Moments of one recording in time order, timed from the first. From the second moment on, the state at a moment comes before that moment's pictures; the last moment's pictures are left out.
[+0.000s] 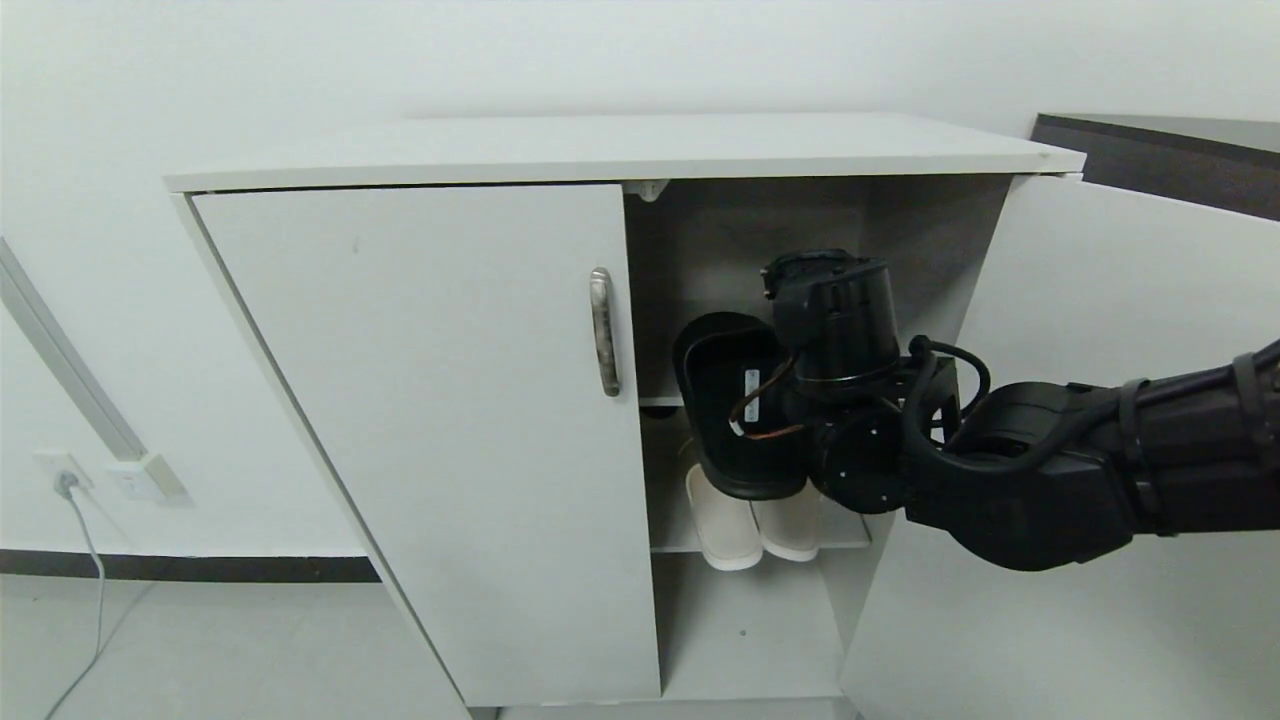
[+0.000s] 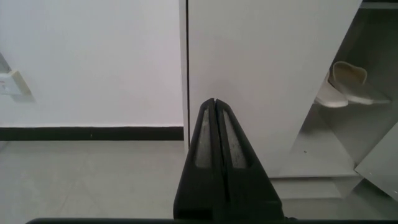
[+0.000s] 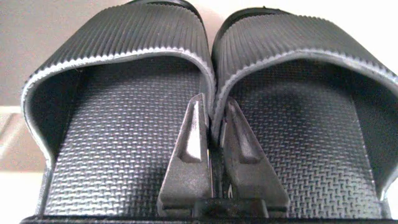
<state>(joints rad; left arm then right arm) 0.00 0.00 0.00 0.00 0.05 -0.01 0.82 1.94 -1.34 -0.32 -0.75 0.21</state>
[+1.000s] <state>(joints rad) -0.01 0.00 0.00 0.00 0.05 -0.01 0.69 2.11 -1.69 -0.20 -0.64 0.15</state>
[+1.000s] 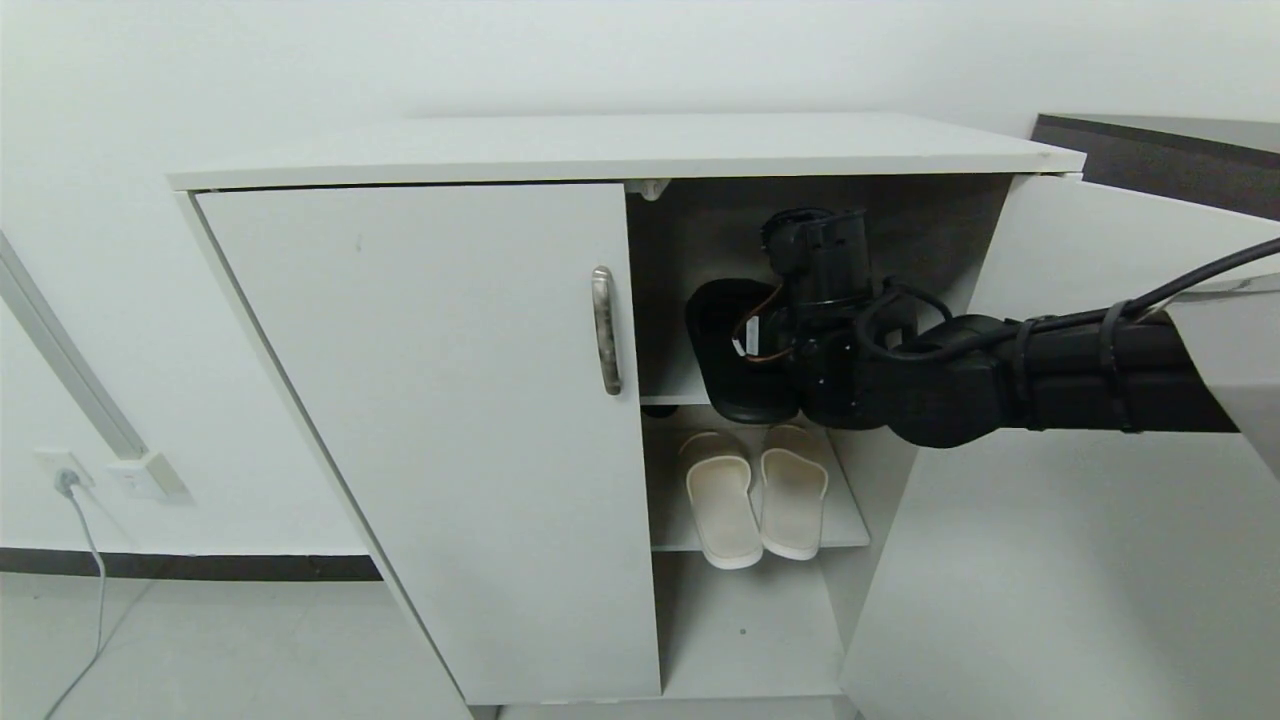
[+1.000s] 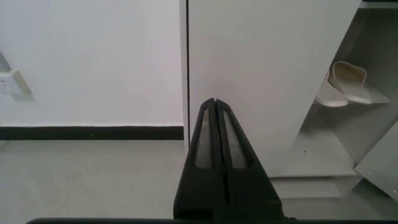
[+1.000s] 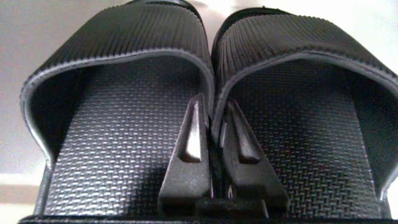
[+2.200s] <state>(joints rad) 0.00 0.00 0.00 0.00 0.05 -0.02 0.67 2.18 -1.74 -0.20 -0.64 0.15</state>
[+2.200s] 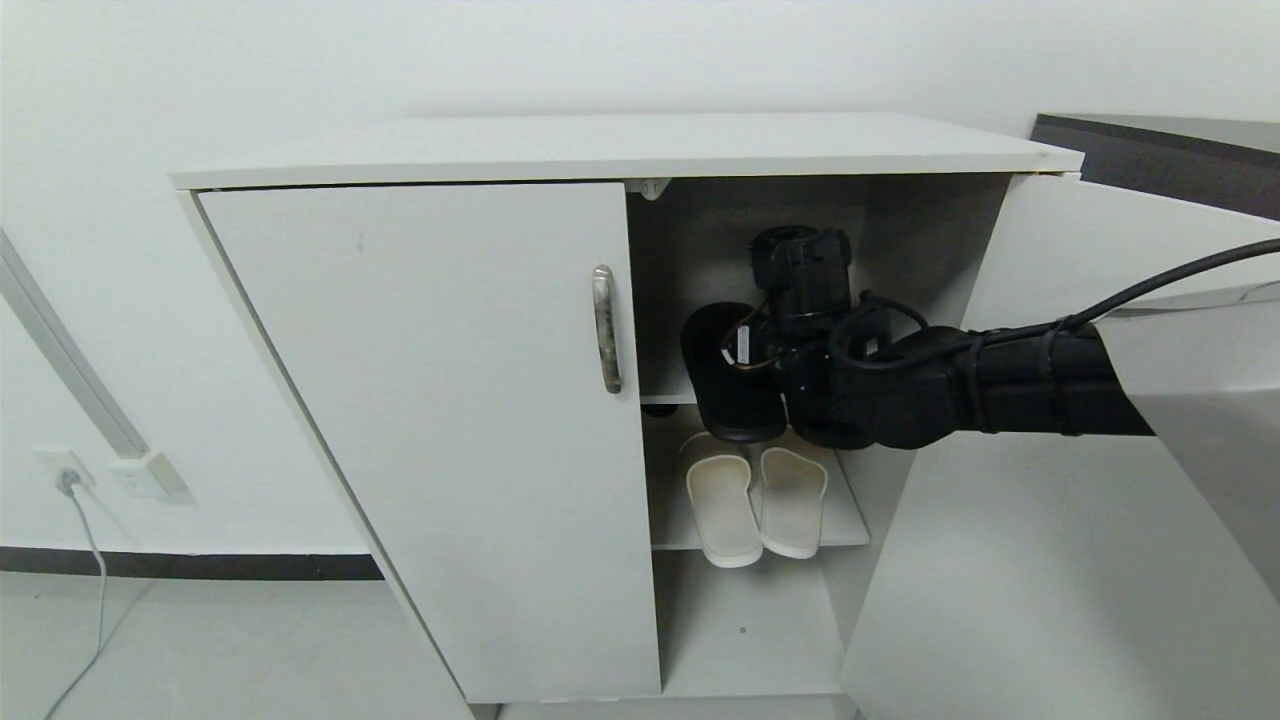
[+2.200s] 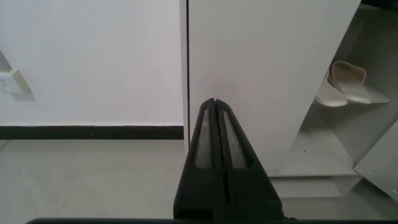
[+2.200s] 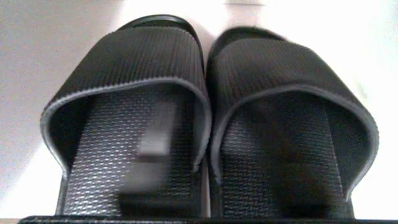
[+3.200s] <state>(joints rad) 0.00 0.00 0.00 0.00 0.05 -0.02 0.92 1.69 -1.03 -0.38 -0.66 0.16</state>
